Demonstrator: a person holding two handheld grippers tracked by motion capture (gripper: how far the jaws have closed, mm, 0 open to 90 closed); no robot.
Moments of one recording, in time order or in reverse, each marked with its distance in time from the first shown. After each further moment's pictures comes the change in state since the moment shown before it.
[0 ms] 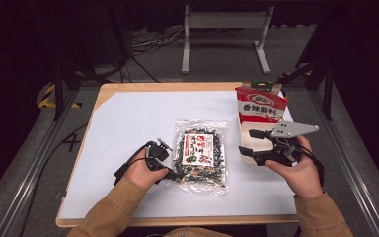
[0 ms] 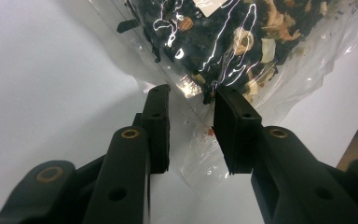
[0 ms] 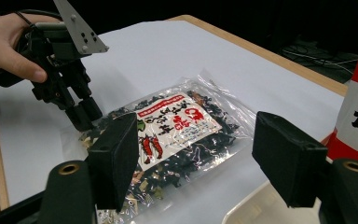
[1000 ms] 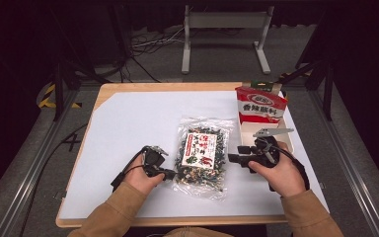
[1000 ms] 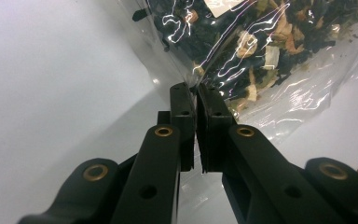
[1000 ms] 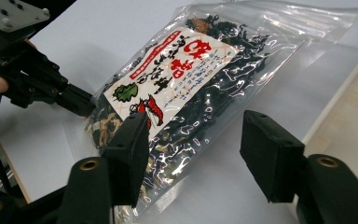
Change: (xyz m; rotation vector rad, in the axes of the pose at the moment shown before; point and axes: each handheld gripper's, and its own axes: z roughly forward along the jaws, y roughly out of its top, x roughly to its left) left arm -0.001 -0.022 0.003 -0.155 0.027 0.012; right arm 0.009 -0.024 0.046 0.209 -0.019 0.376
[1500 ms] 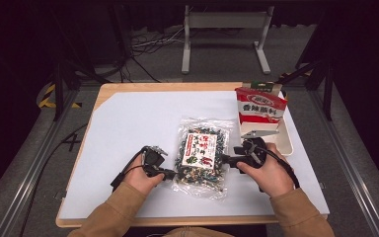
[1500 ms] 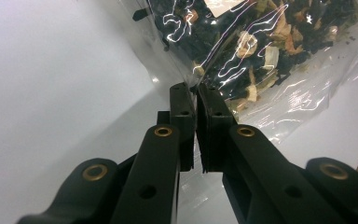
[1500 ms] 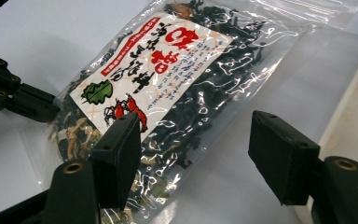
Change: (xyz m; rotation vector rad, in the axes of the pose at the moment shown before) left arm 0.000 -0.001 0.000 -0.003 -0.001 -0.006; right arm 0.012 -0.001 0.027 0.034 -0.127 0.012
